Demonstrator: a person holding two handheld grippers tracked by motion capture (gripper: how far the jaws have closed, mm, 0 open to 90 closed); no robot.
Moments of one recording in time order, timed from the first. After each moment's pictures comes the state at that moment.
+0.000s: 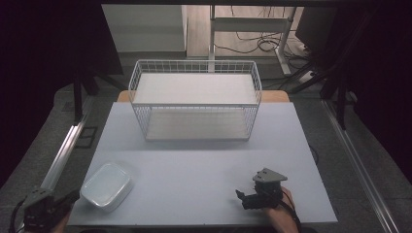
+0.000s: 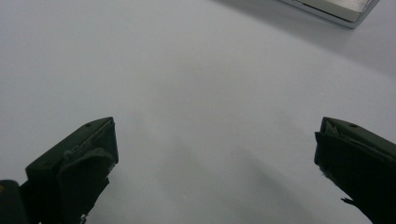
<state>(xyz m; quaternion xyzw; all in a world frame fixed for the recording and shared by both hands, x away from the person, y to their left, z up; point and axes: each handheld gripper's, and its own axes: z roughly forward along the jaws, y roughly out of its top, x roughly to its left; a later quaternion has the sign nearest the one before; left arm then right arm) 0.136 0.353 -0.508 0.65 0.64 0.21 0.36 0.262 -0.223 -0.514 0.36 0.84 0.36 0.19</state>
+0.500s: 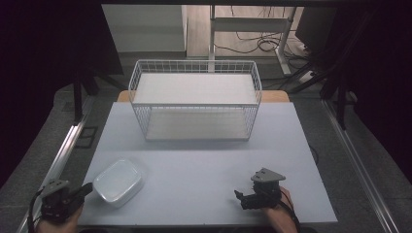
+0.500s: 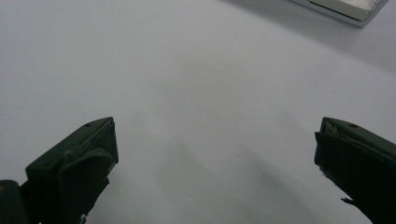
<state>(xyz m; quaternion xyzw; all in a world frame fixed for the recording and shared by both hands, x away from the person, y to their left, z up) 0.171 0.329 -0.510 0.66 0.62 0.20 0.37 0.262 -0.219 -0.515 0.36 0.84 0.36 0.19</state>
